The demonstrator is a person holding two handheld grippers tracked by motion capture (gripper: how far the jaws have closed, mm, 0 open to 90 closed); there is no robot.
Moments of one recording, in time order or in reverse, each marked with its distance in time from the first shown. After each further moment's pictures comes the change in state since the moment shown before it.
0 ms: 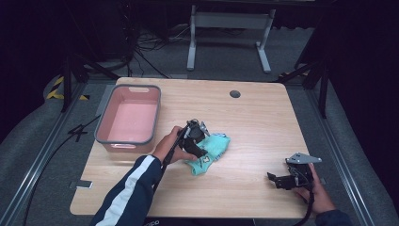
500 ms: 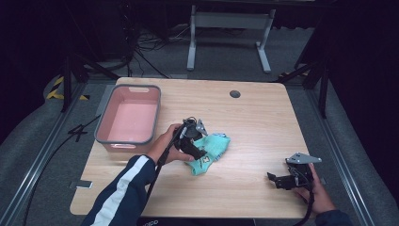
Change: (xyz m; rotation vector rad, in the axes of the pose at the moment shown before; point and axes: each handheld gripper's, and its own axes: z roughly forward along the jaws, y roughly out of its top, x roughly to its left) left arm -0.012 -0.002 -0.030 -0.050 0.048 0.020; right arm 0.000 0.000 0.000 0.000 0.000 0.000
